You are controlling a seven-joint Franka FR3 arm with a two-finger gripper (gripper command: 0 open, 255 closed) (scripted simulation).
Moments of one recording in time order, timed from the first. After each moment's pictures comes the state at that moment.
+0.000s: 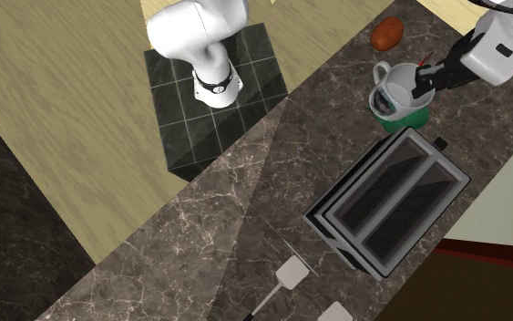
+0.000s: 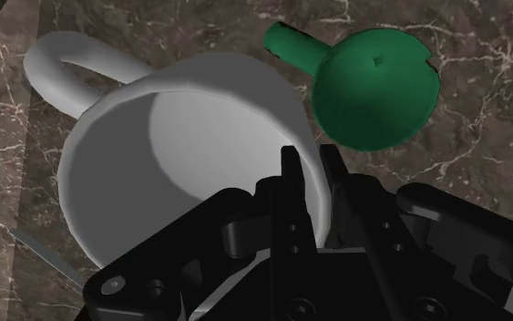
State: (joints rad) arm 0.19 -0.02 0.72 -1.85 0.01 1.78 1.10
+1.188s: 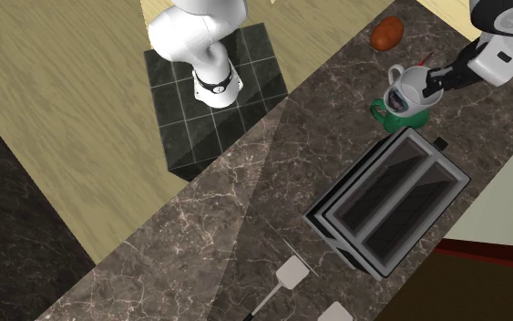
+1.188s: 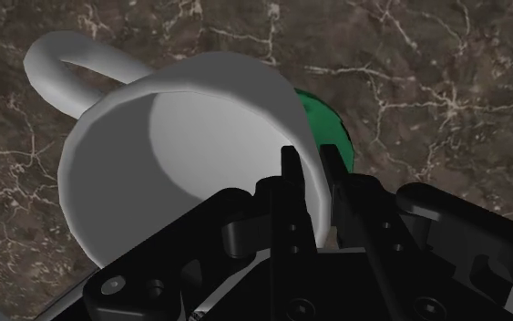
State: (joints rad) arm 0.31 0.24 0.77 -1.76 -0.17 1.87 1.32
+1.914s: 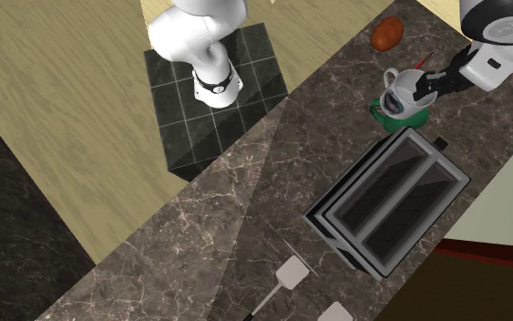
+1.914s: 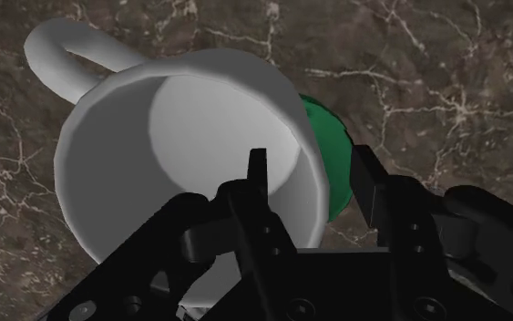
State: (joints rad) arm 0.31 0.25 0.77 -1.80 -0.18 1.92 1.33
